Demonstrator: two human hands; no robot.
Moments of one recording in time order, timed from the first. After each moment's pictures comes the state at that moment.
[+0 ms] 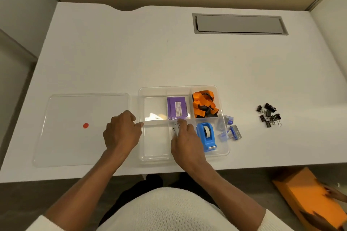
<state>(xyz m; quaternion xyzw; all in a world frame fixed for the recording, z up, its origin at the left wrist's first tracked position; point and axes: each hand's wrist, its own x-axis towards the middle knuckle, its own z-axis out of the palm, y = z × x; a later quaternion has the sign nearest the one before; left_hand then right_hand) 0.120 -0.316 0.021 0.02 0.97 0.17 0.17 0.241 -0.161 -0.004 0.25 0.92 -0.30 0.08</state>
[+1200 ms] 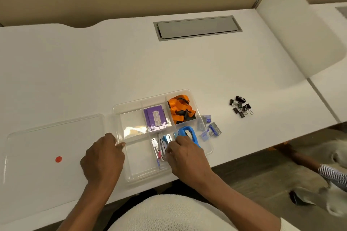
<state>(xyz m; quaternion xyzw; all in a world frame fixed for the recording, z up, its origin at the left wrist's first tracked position) 0.128 -0.325 0.011 0.11 0.98 0.11 0.13 0.275 -0.141 0.015 0.16 0.96 -0.21 0.03</state>
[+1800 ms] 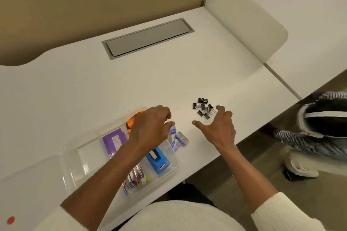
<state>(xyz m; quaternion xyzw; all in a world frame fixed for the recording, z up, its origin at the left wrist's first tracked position) 0.155 -0.077 0.056 0.53 0.82 0.16 0.13 0.342 0.075 -0.014 0.60 0.76 -0.22 -0.06</state>
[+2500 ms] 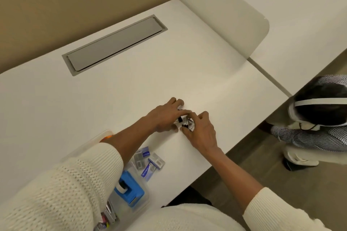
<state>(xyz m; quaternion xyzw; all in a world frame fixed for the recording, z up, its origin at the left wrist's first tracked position) 0.165 0.137 -0.040 0.76 0.62 -0.04 0.20 0.357 0.158 -0.065 0.52 0.81 -0.26 -0.06</state>
